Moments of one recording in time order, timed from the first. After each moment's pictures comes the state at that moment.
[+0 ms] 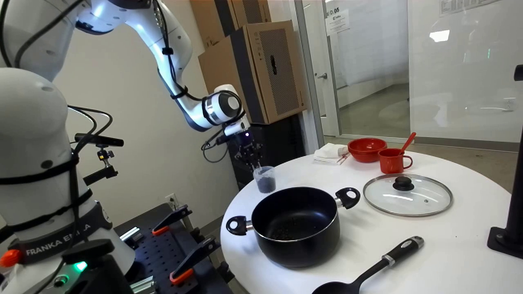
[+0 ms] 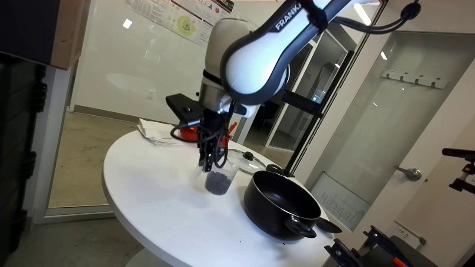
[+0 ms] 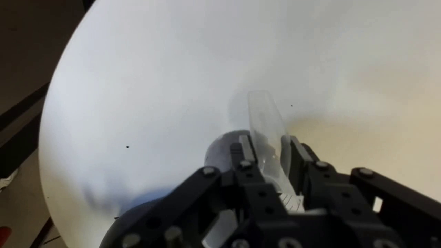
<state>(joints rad) 0.52 0.63 -0.13 -2.07 -0.28 2.63 2.21</state>
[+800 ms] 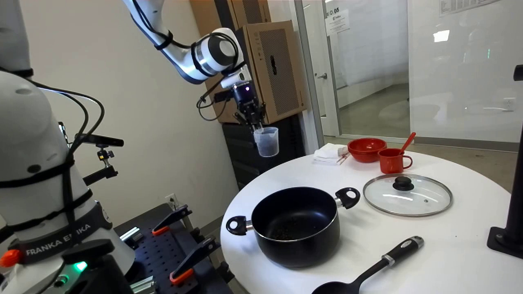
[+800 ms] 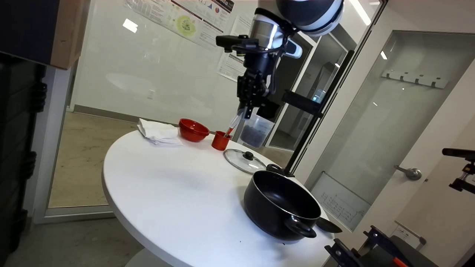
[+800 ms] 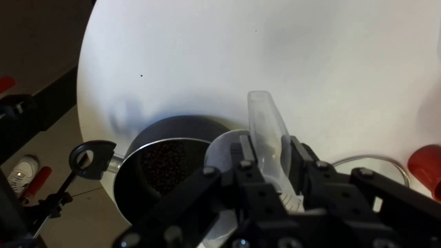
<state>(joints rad) 0.31 0.23 -0.04 -2.18 -0.25 2.40 2.10</state>
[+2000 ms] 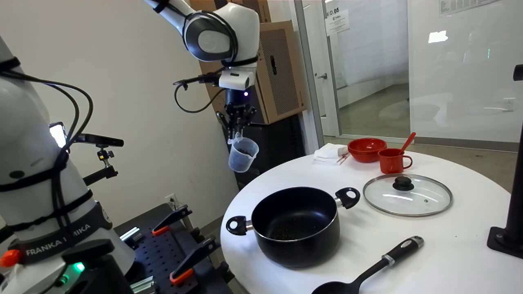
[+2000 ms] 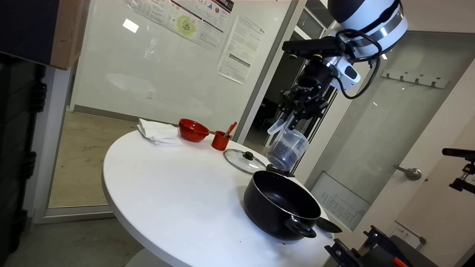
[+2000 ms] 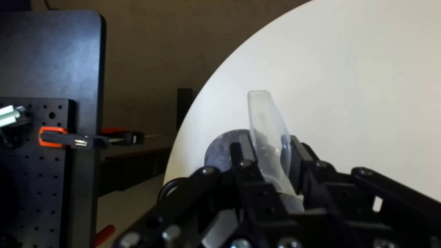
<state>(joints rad) 0.05 -0.01 -0.03 -2.45 0.48 2.23 1.24</state>
